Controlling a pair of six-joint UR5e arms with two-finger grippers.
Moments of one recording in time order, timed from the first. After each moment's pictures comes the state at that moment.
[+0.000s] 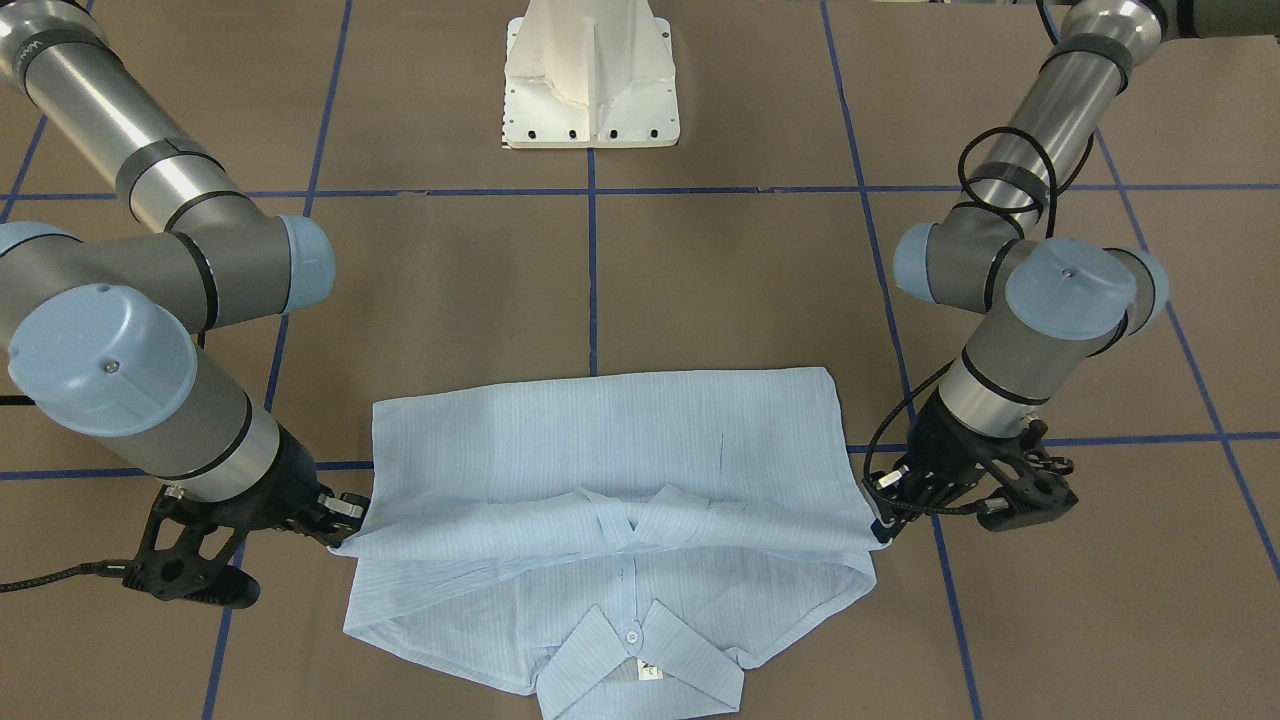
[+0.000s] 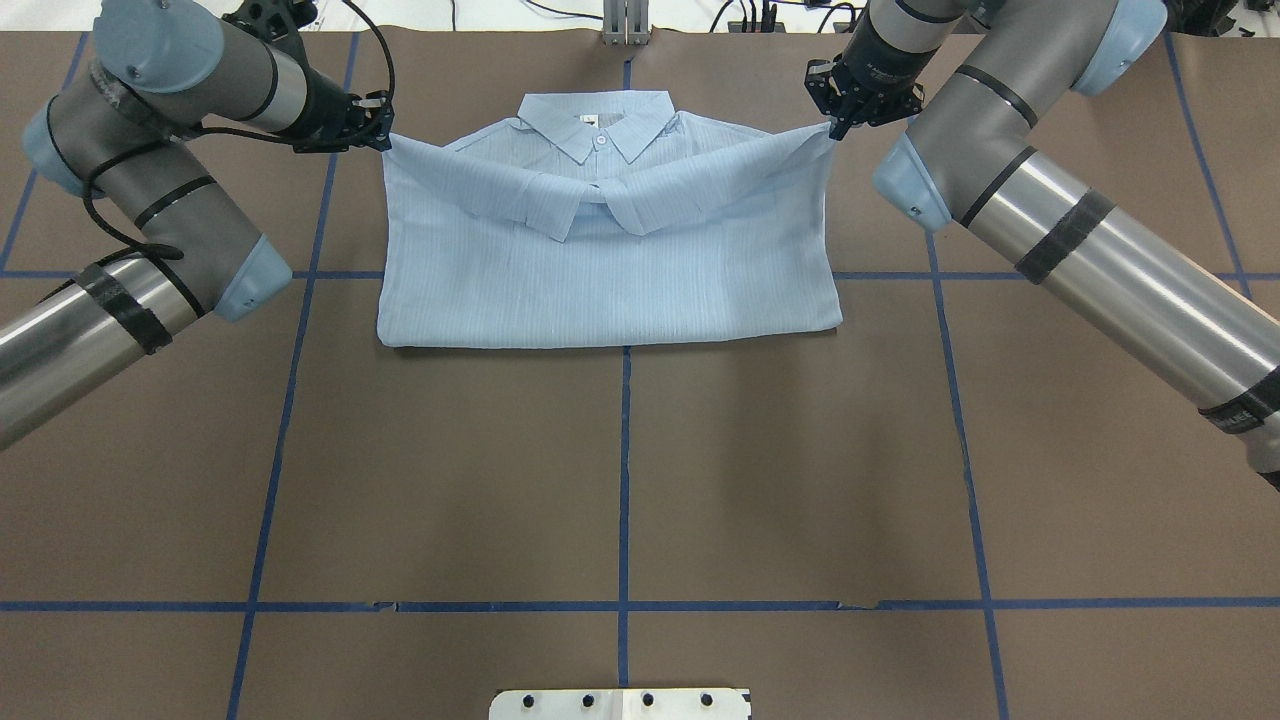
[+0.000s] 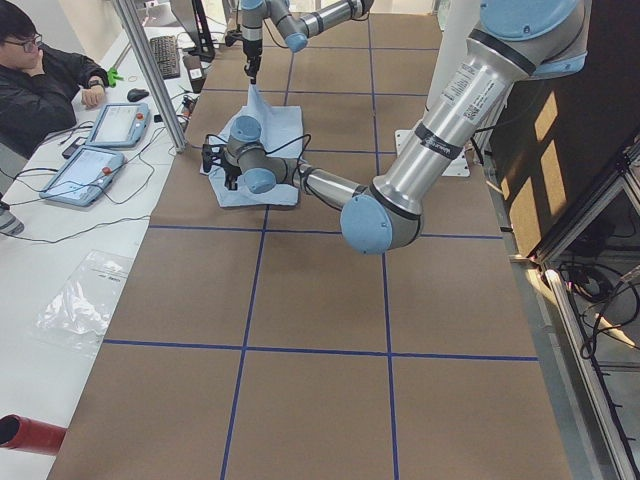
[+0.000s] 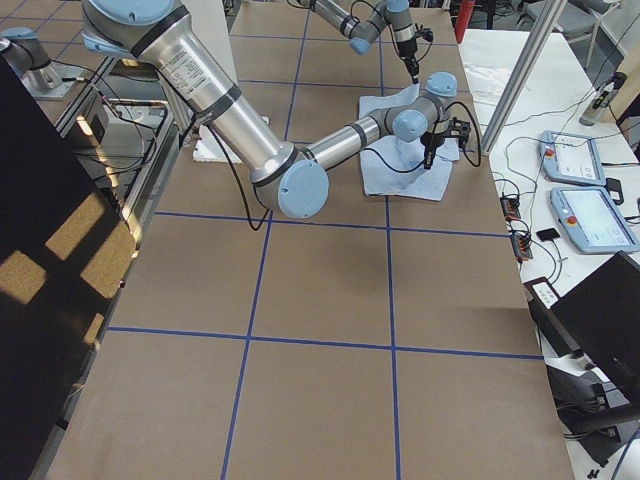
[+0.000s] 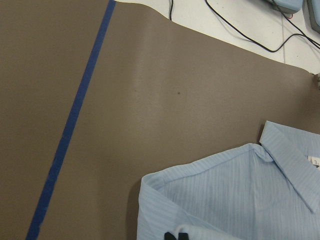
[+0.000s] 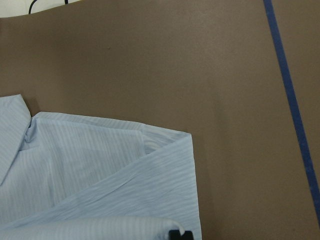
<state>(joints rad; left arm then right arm) -0.93 -2.22 -1.20 -2.33 -1.97 -1.28 0.98 -0.78 1.24 -1.36 2.14 1.06</state>
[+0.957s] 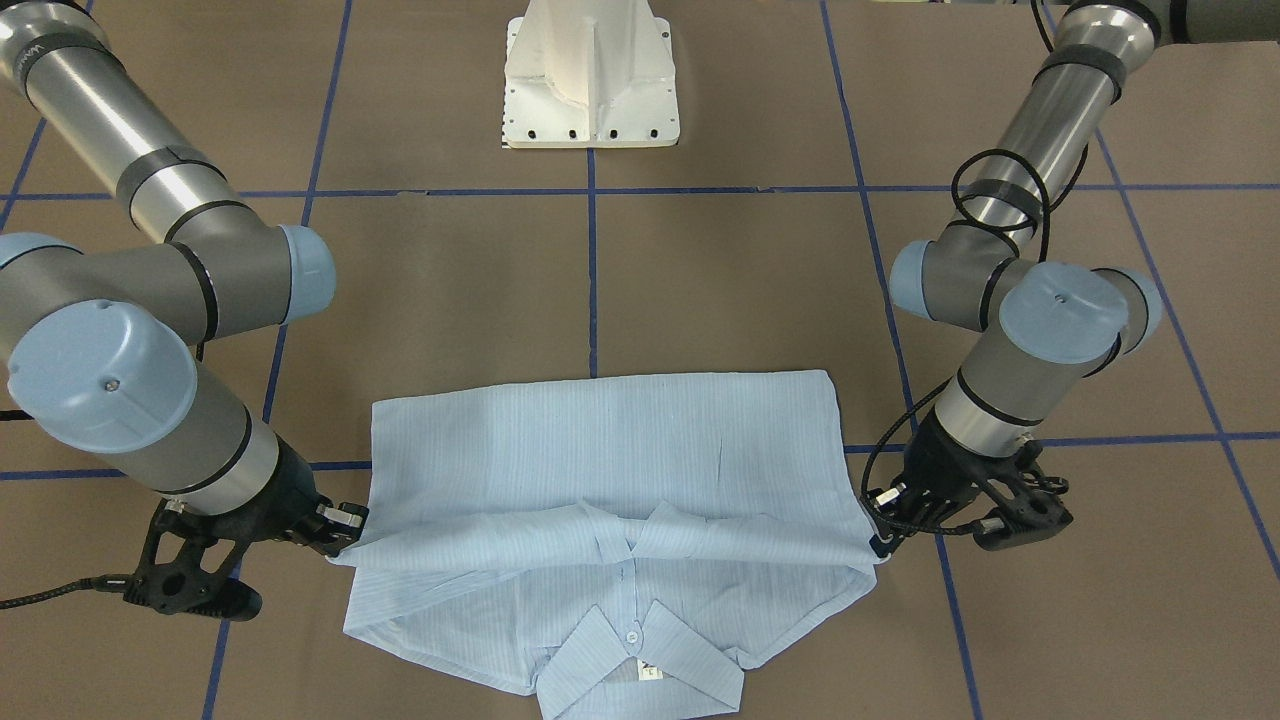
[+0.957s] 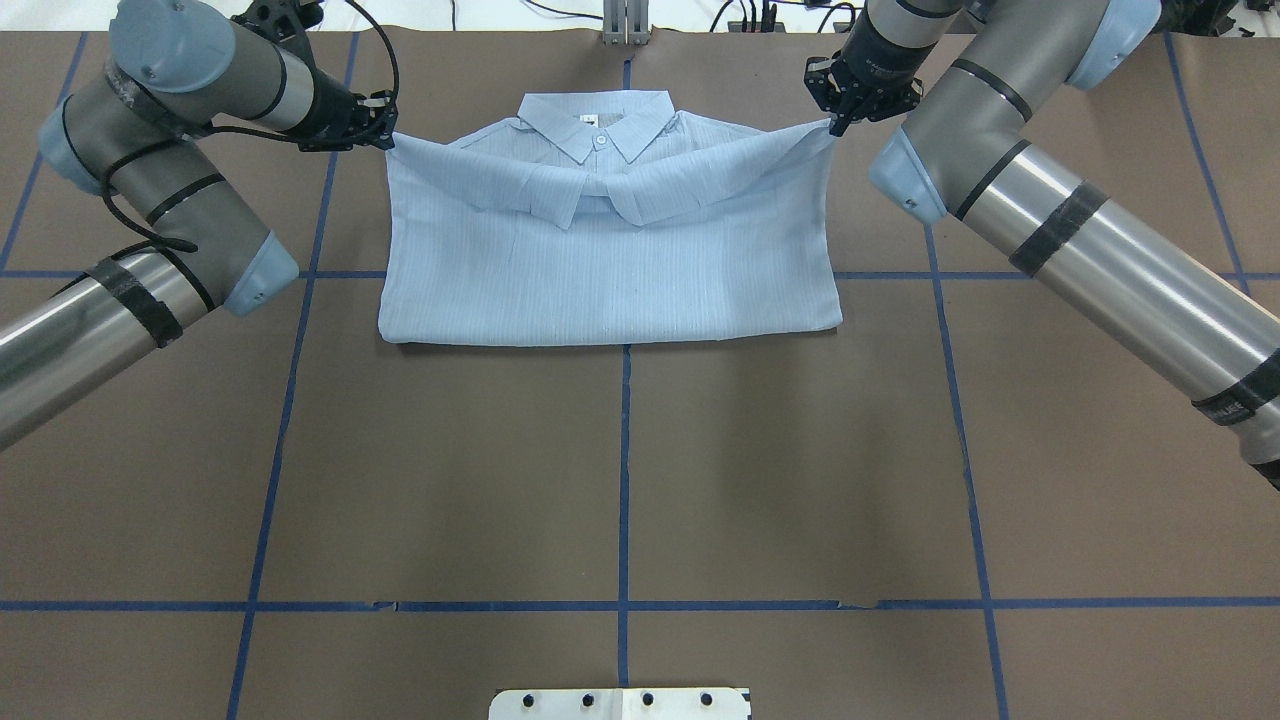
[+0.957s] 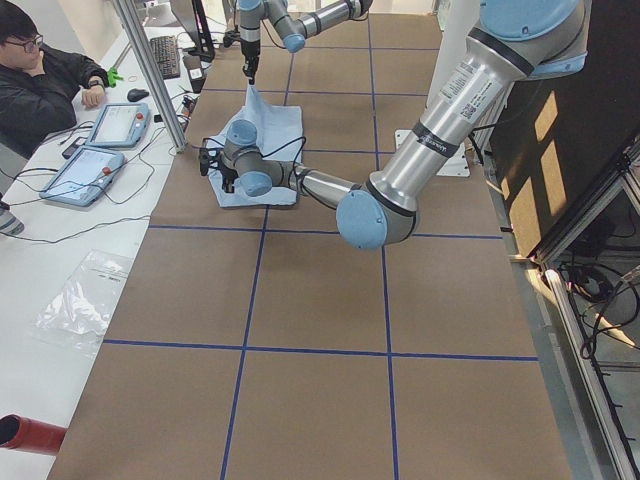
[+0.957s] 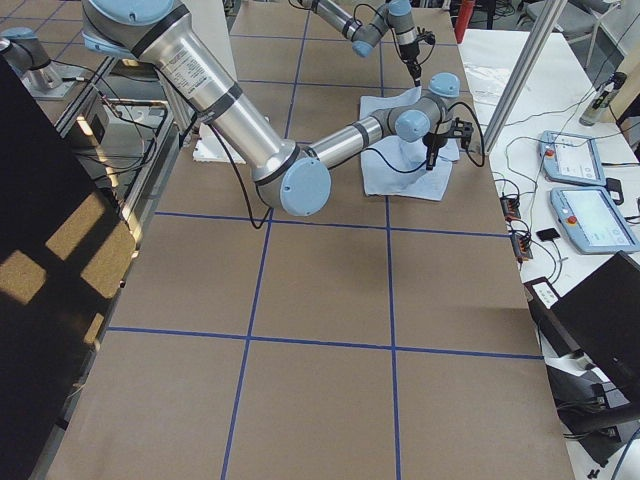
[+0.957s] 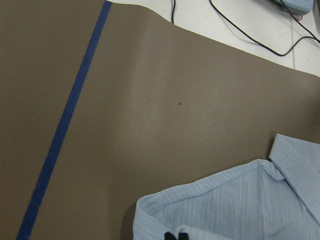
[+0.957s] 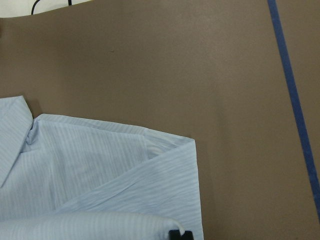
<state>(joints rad) -0.93 -2.23 -1.15 -2.37 -1.96 -1.29 0.98 -0.77 1.22 -1.34 2.14 1.04</state>
